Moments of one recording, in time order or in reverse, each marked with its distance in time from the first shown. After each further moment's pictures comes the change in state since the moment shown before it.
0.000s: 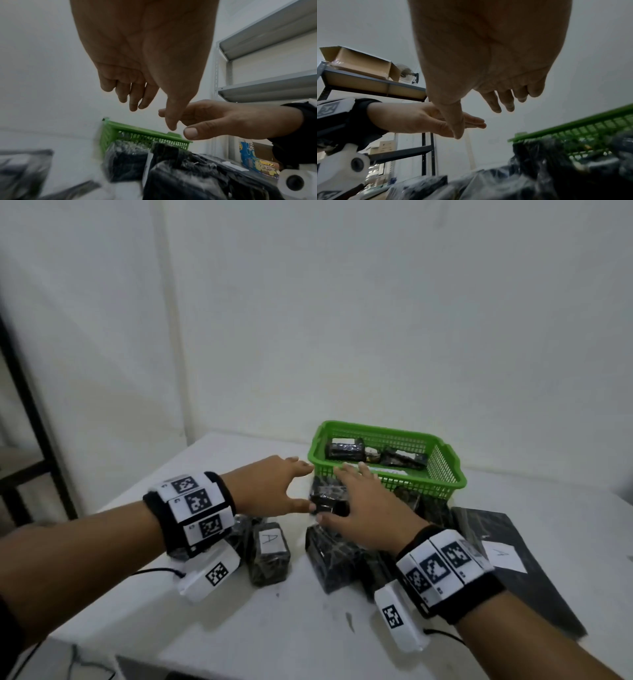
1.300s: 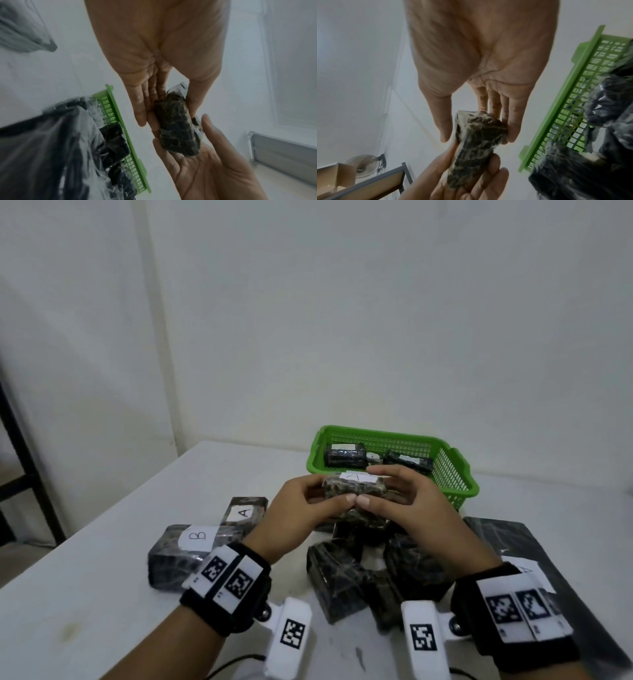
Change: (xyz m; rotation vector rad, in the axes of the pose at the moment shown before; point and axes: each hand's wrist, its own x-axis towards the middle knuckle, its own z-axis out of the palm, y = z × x) left_hand 0.025 0.036 0.050 -1.423 0.350 0.065; right_hand -0.002 0.054 0.003 0.992 0.370 0.023
